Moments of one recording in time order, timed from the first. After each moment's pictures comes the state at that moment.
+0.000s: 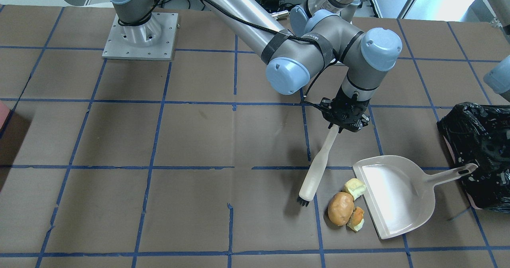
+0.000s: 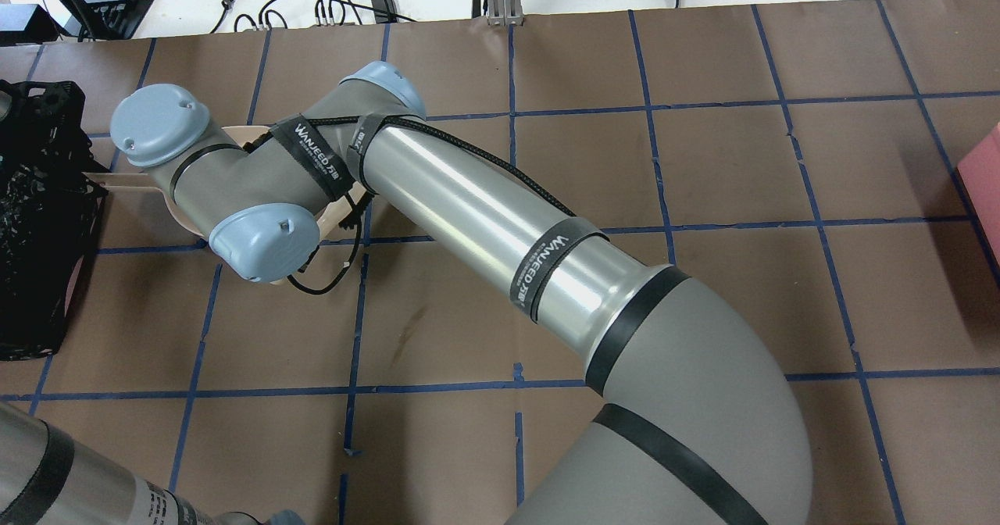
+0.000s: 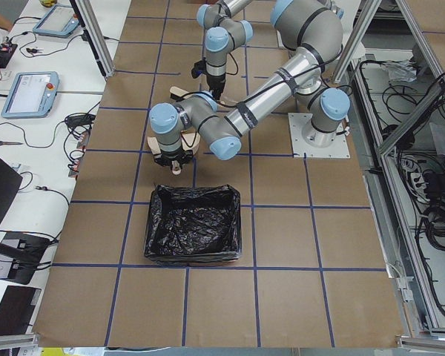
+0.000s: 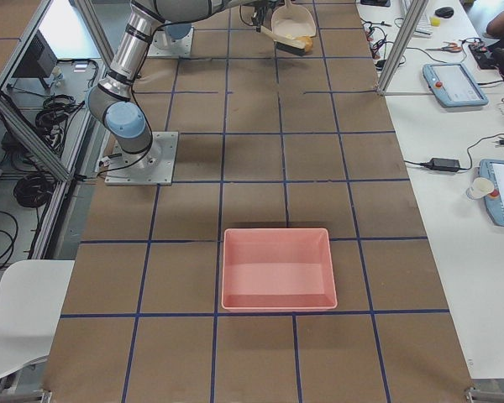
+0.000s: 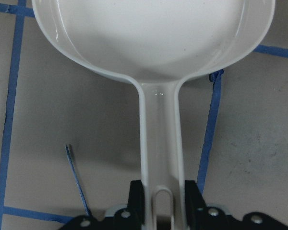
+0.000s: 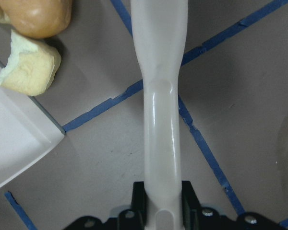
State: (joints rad) left arm -0.96 -2.03 -1.52 -1.19 1.51 2.02; right arm 2.37 -0.73 0.90 -1.79 -1.57 1.25
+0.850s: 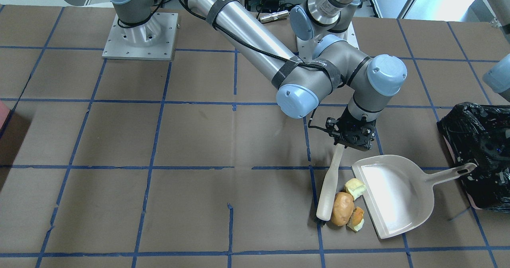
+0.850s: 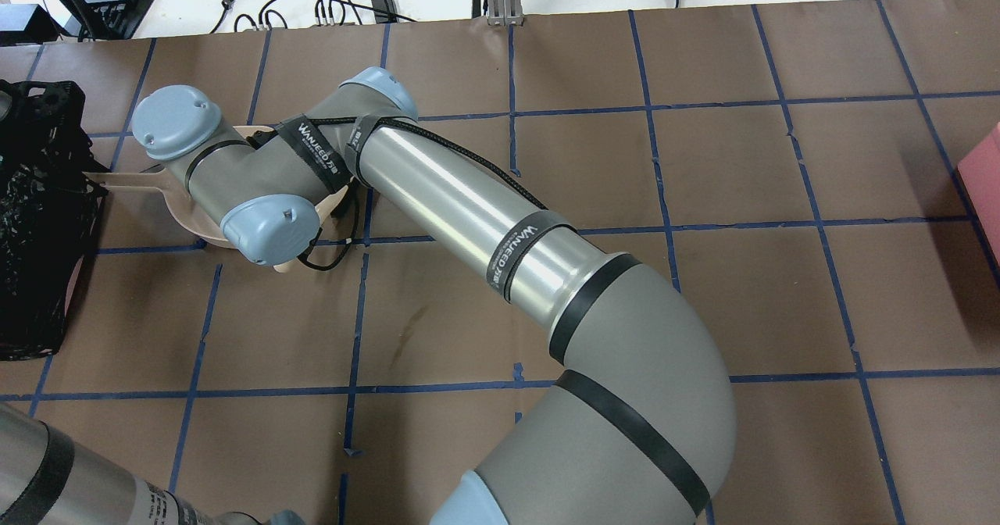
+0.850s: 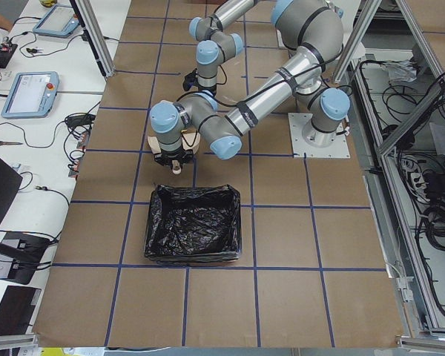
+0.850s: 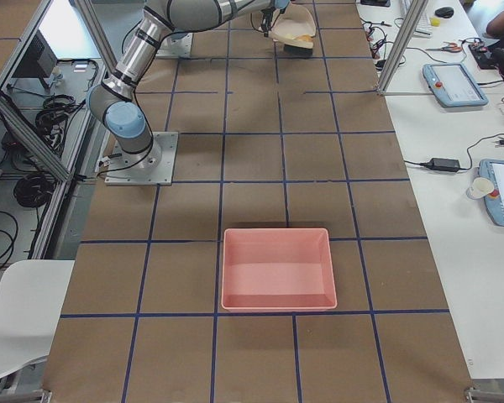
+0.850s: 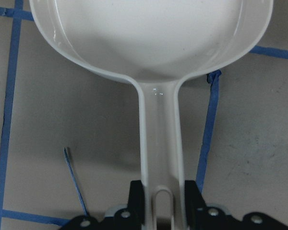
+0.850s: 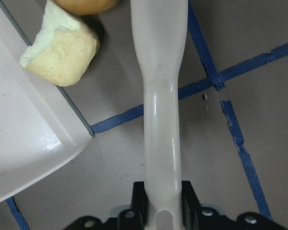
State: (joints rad) left arm -0.96 -2.03 -1.52 -1.19 1.51 2.02; right arm 2.35 -0.61 0.78 -1.78 -1.56 1.03
